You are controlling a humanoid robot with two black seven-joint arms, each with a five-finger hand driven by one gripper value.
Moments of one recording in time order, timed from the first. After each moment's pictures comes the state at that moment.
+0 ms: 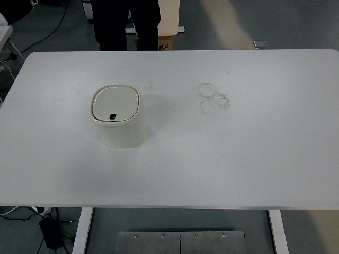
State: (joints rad) left arm -1.17 0.70 -0.44 -0.73 -0.24 -0.48 -0.02; right arm 0.00 0.00 0.31 0.20 -0.22 0.04 0.49
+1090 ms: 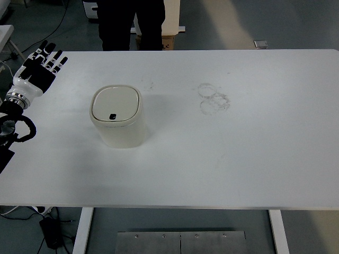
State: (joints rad) left arm -0.85 0.35 -0.79 -0.36 -0.33 -0.50 -0.05; right arm 0.00 0.00 0.31 0.20 -0.22 0.04 0.48
